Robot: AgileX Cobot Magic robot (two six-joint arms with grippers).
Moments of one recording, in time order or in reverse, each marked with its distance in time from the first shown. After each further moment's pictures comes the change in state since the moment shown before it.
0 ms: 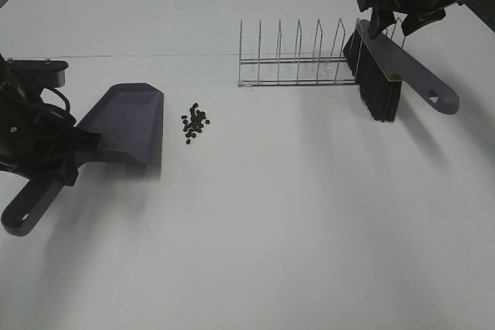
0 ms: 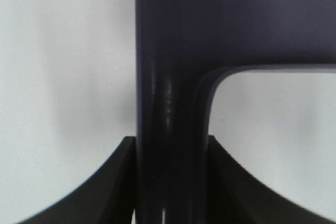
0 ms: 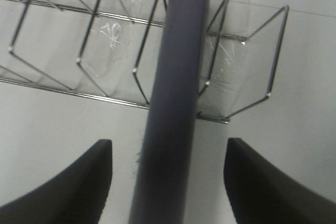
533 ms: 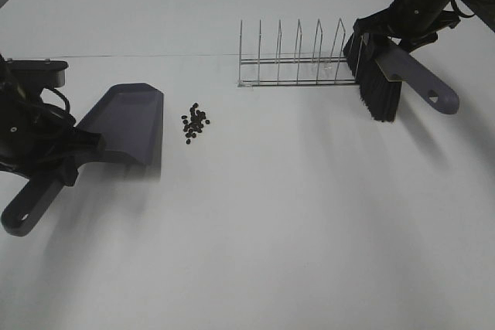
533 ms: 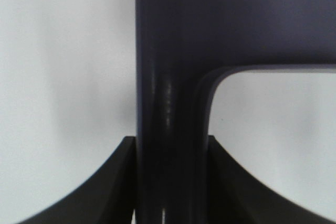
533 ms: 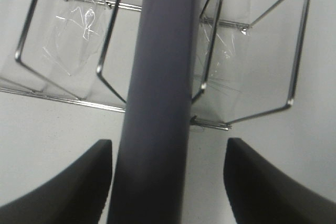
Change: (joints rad) left arm 0.000 0.000 0.000 0.000 0.001 0.000; right arm -0.001 0.088 -0.005 -0.027 -0.059 0.016
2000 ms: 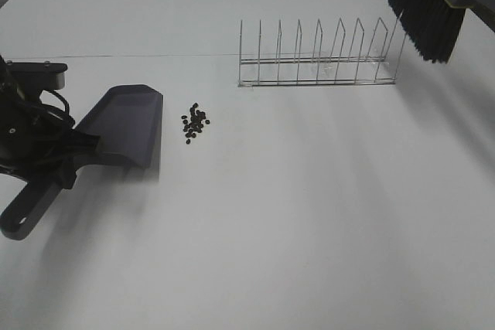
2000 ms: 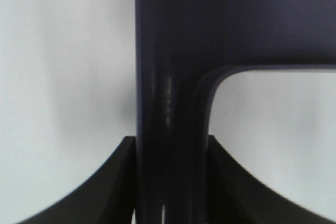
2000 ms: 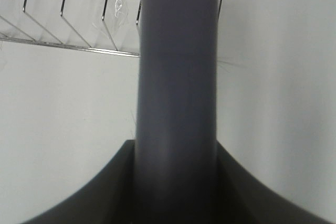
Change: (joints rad) left arm 0.000 0.000 0.000 0.000 0.020 0.000; right arm 0.001 -0.307 -0.038 -0.030 0.375 0.061
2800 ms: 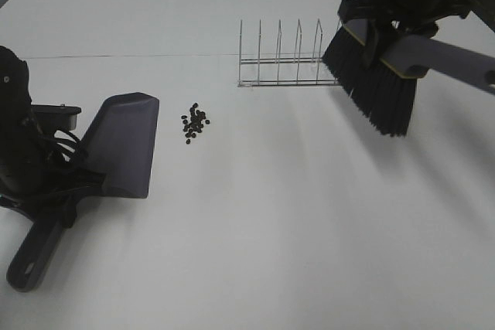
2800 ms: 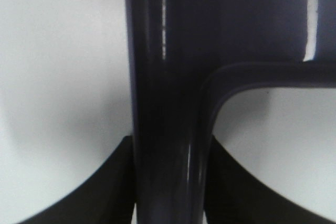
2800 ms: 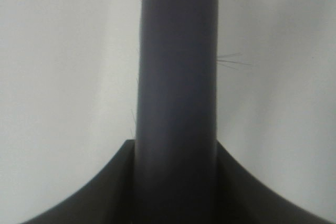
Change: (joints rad) left arm 0.000 0.156 -0.004 -0.002 0.032 -0.001; right arm 0.185 -0.045 0.340 0.025 -0.069 0.088
